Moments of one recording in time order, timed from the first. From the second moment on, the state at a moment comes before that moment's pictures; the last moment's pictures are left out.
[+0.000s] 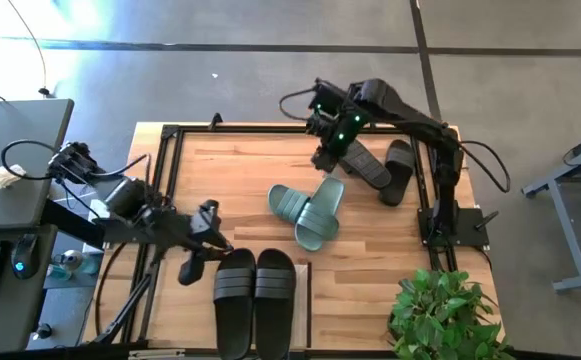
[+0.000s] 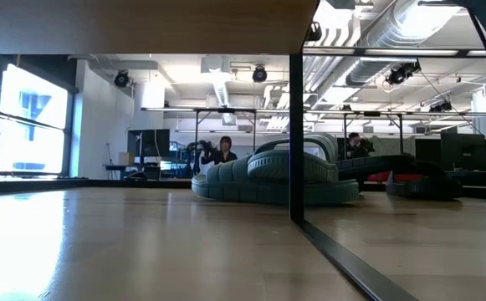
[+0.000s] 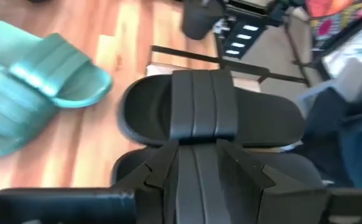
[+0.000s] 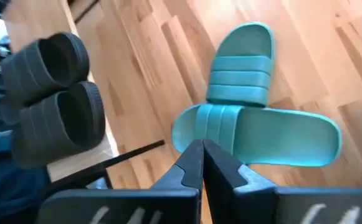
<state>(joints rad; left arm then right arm) -0.40 1.17 1.29 -0.80 -0.15 -0.53 -0.37 1.93 2.28 -1.56 -0.47 0.20</state>
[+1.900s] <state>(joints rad) -0.03 1.17 1.21 -0.80 0.23 -0.24 -0.38 1.87 1.24 -0.71 -0.87 0.34</state>
